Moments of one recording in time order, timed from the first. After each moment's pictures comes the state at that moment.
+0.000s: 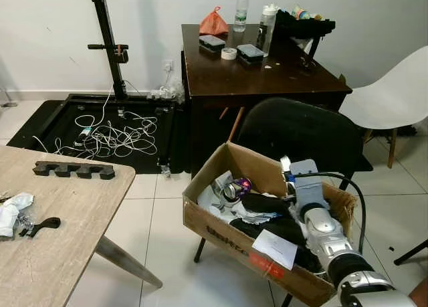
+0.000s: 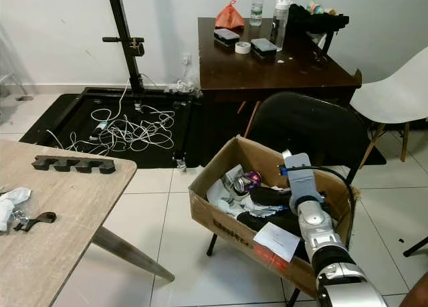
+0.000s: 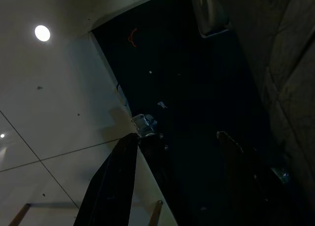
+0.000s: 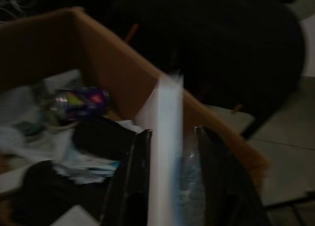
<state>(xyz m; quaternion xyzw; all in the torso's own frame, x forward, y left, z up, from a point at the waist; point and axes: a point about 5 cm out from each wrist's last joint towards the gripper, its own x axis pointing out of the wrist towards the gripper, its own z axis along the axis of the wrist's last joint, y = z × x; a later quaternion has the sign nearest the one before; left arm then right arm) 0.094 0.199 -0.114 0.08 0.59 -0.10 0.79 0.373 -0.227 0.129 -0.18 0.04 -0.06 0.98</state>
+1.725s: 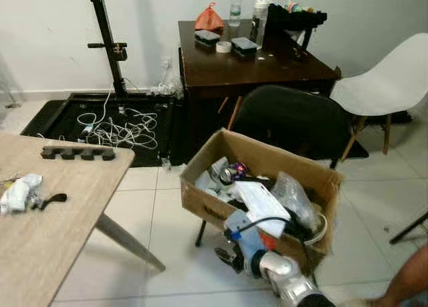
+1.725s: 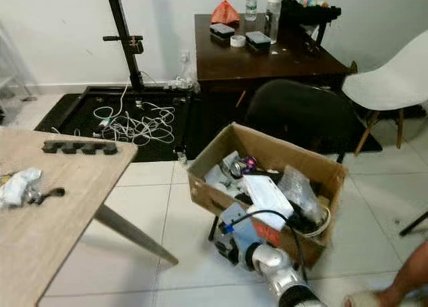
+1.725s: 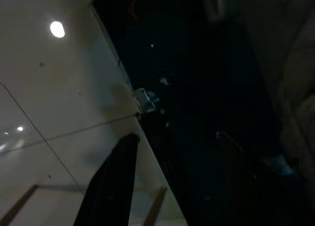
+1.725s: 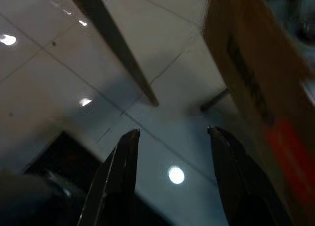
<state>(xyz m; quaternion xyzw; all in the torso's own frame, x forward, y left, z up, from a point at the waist) 0.095 0.201 -0.113 0.08 0.59 -0.08 0.80 0.320 -0.123 0.036 -0.15 0.18 0.32 0.92</state>
